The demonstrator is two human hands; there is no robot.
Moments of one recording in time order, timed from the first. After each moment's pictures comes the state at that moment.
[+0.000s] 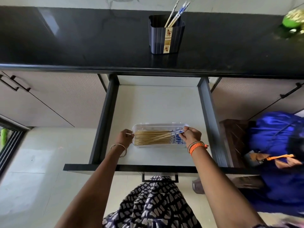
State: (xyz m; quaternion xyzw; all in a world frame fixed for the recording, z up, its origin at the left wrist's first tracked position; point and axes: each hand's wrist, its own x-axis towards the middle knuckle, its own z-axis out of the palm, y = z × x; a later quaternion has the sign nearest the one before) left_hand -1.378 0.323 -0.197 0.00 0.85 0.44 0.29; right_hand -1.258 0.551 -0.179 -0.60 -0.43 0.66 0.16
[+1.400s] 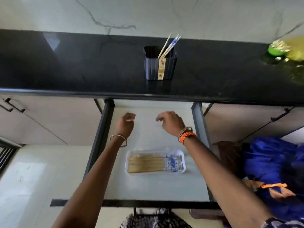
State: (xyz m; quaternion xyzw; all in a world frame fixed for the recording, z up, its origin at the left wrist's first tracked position) left_hand -1.452 0.409 -0.076 0.14 0.86 0.48 0.13; right_hand -1.363 0.582 -0.048 -0.16 -0.96 0.25 0.02
